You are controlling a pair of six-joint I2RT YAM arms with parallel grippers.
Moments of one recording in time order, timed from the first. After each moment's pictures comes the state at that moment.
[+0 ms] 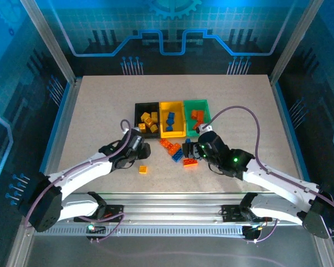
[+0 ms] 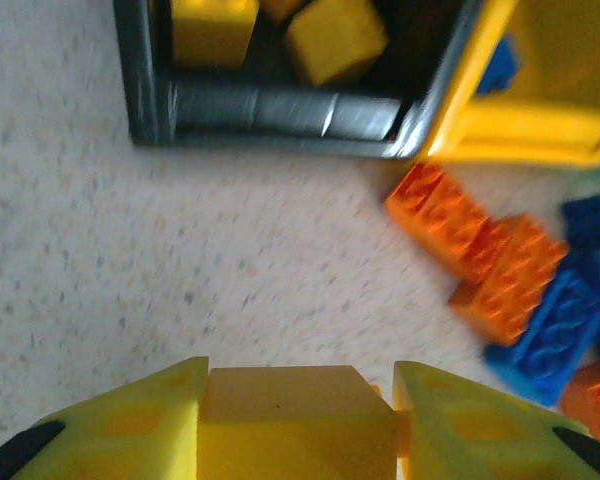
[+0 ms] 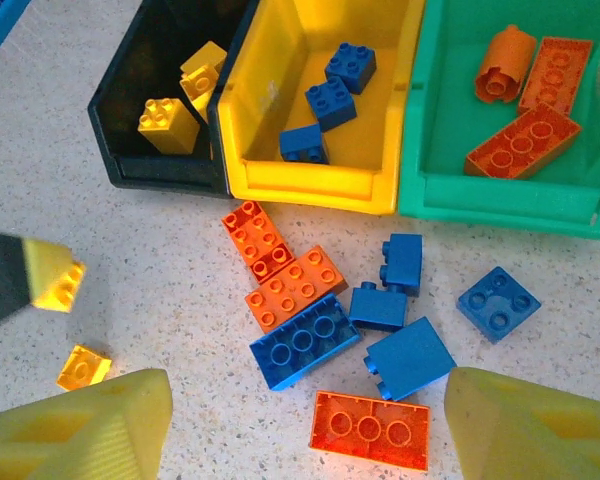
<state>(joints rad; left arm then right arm) -0.59 1.20 0.71 -0.40 -0.14 -0.72 0.85 1.04 0.76 -0.41 0.27 0.58</state>
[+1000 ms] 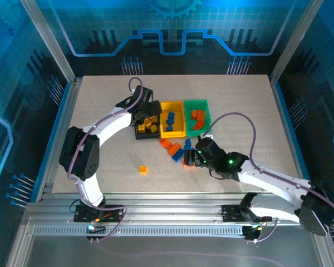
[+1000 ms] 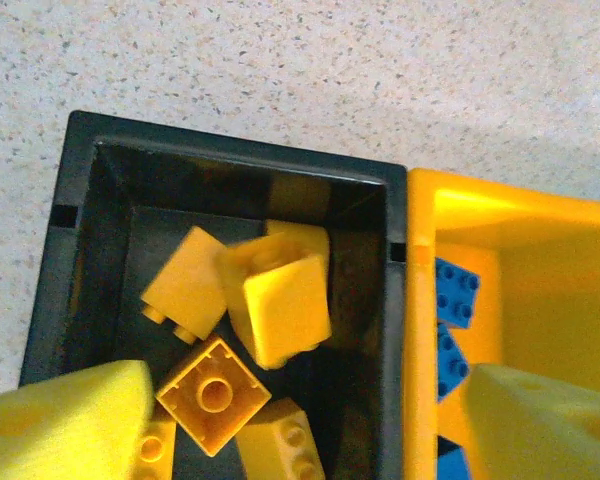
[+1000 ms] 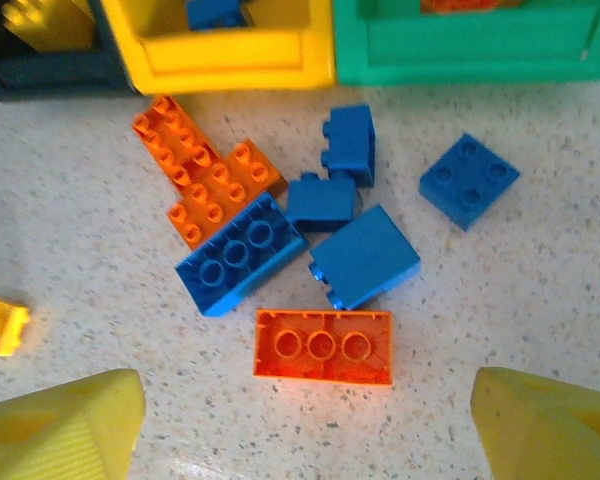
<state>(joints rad) -0.39 1.79 1.35 -0.42 -0.13 -0.65 0.85 1.10 0.67 -0.47 0.24 0.70</state>
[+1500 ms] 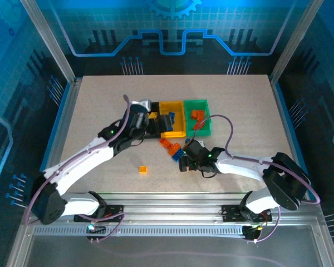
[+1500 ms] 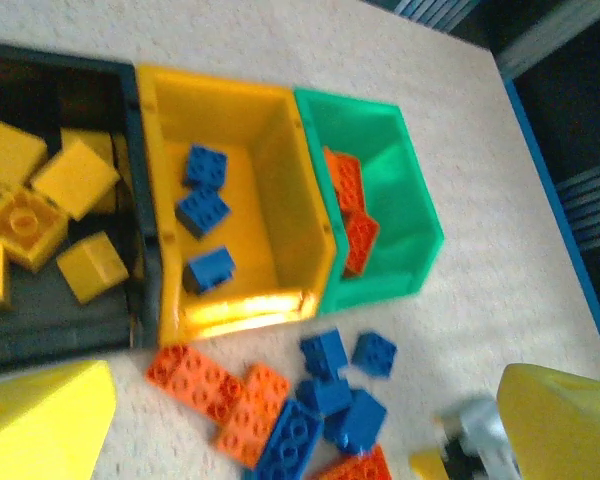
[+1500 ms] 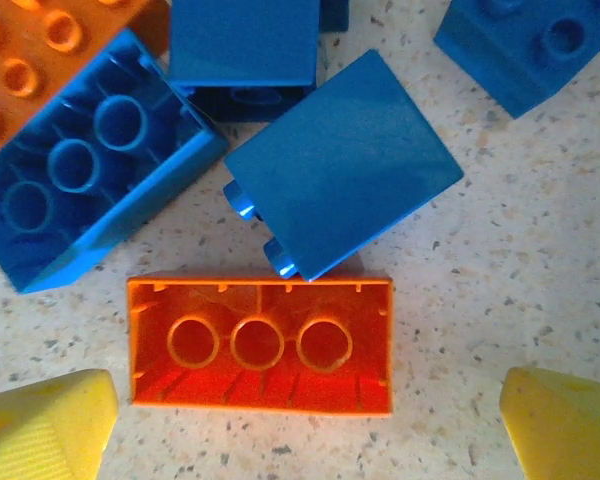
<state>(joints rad) -0.64 1.22 0.95 -0.33 -0.06 -0.71 0.85 1.47 0.72 -0.45 0.21 0.71</state>
